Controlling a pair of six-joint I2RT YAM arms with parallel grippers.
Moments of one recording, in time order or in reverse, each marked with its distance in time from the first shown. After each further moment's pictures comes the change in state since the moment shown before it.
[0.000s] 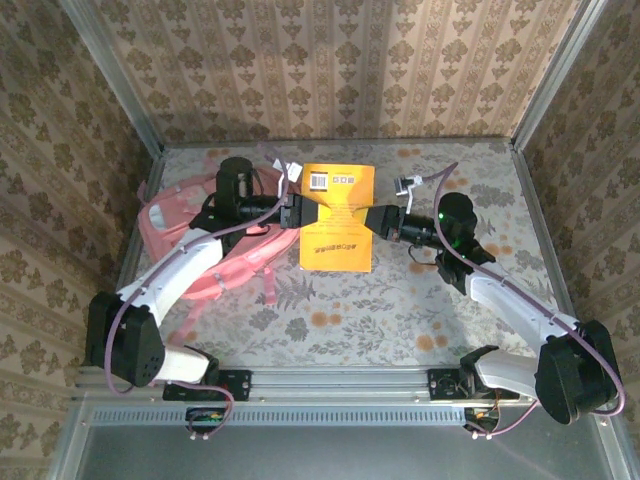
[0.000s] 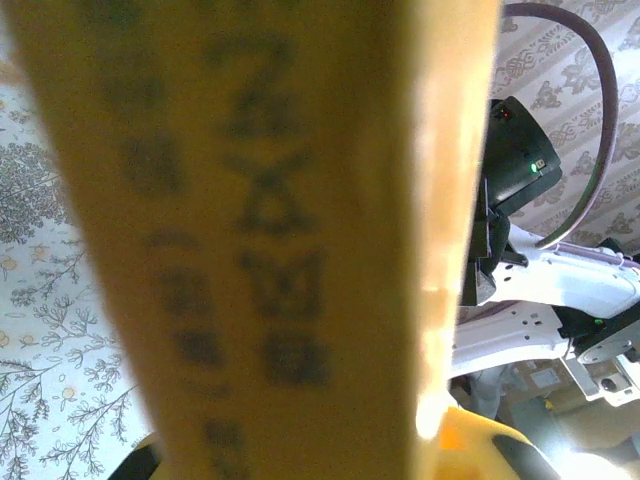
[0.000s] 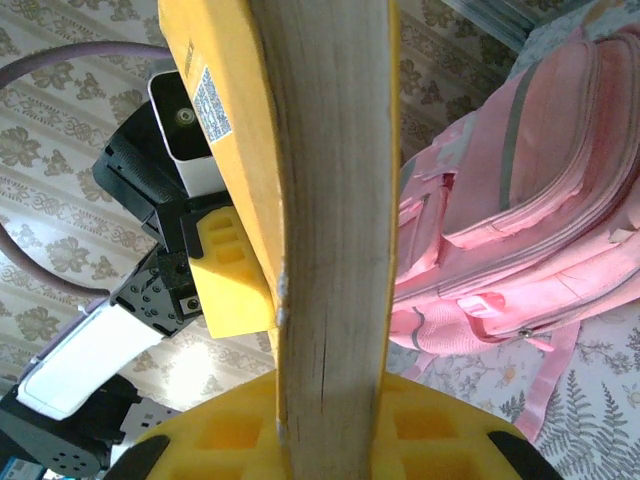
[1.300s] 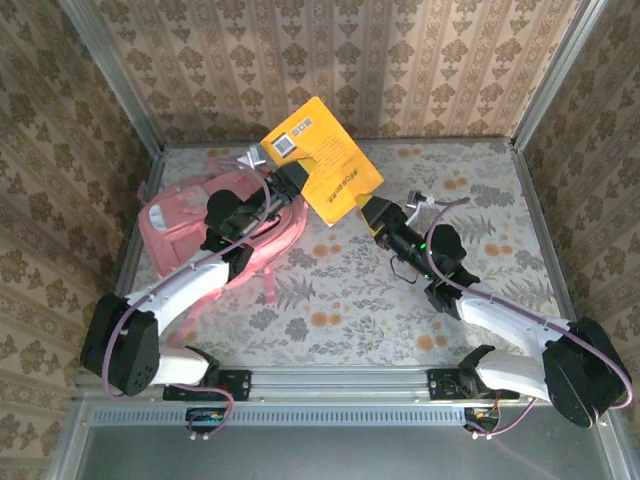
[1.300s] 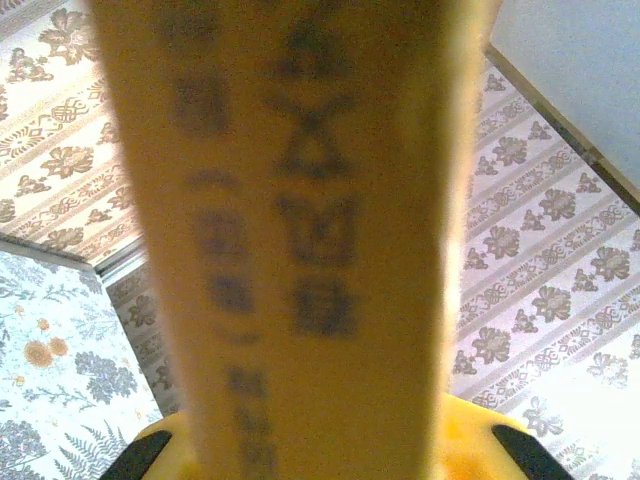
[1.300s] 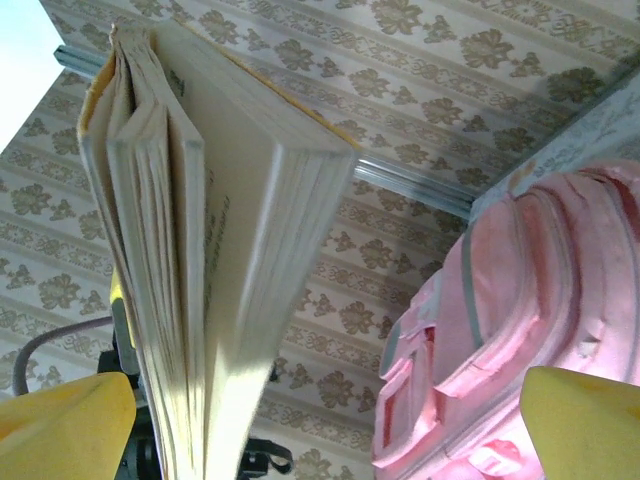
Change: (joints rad) left arm -0.083 -0.045 -0.236 0.816 -0.707 -0.581; right arm 0.205 -0.021 -0.174 0.323 0.647 0.214
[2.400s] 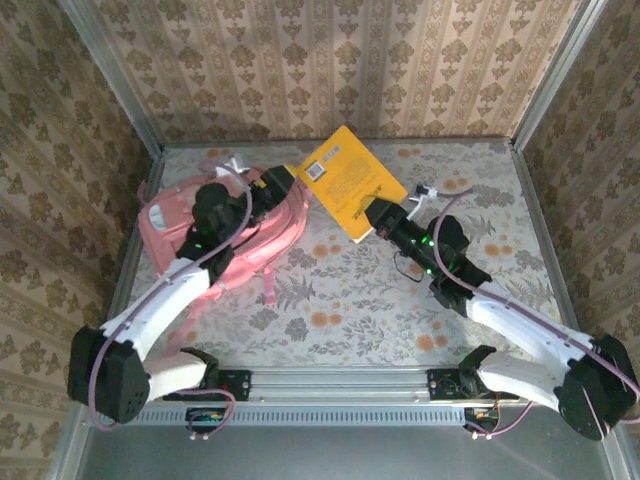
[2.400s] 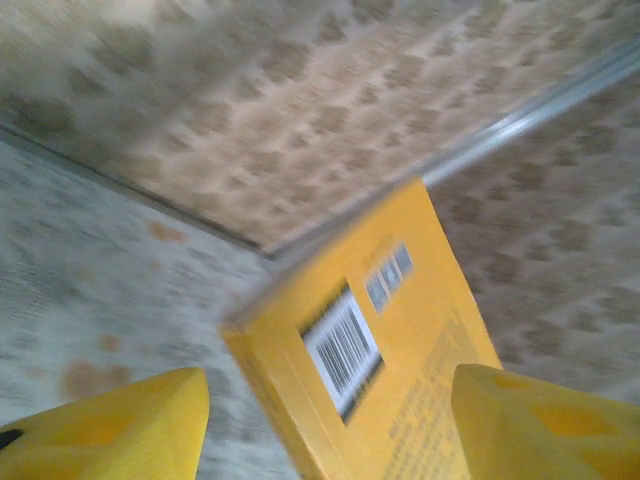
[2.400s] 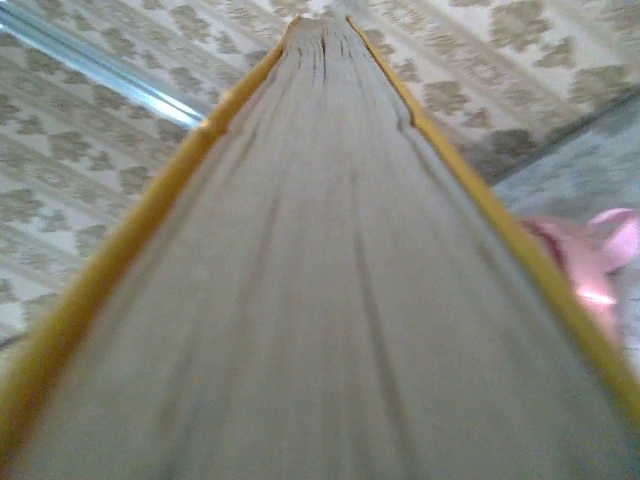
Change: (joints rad) left arm 0.116 -0.164 0.051 -0.605 -0.106 0.232; right arm 0.005 -0.124 0.098 -0.359 0.105 -0.220
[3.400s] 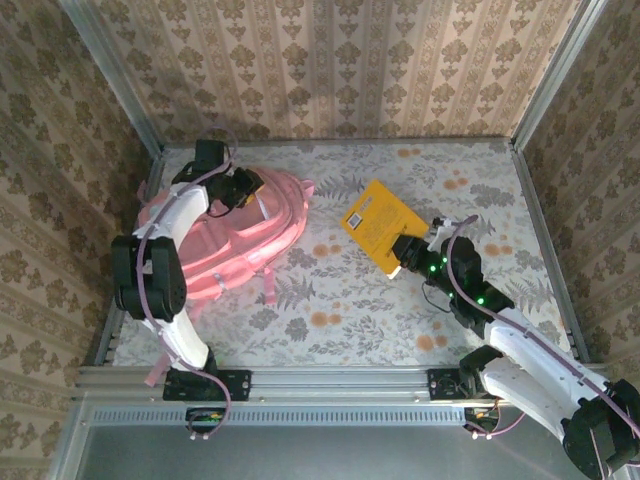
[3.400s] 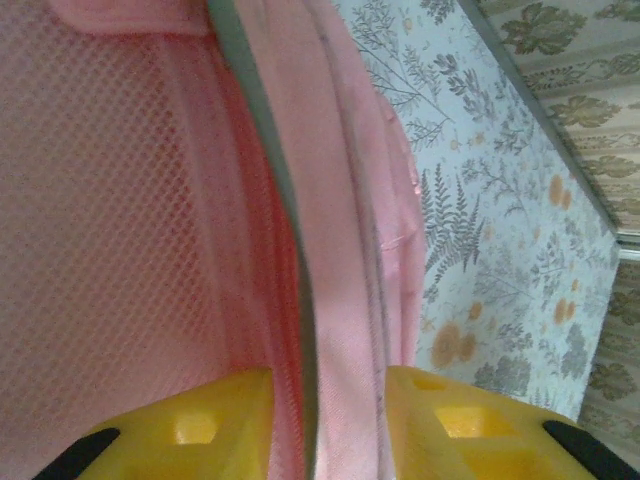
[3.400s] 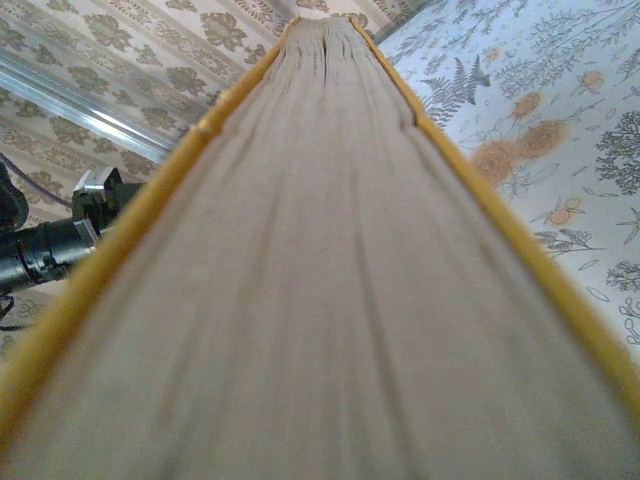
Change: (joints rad) left arm 0.294 0.610 0.522 -0.757 0.090 0.174; right arm -0.134 -0.204 -0.193 -0.345 -0.035 -0.155
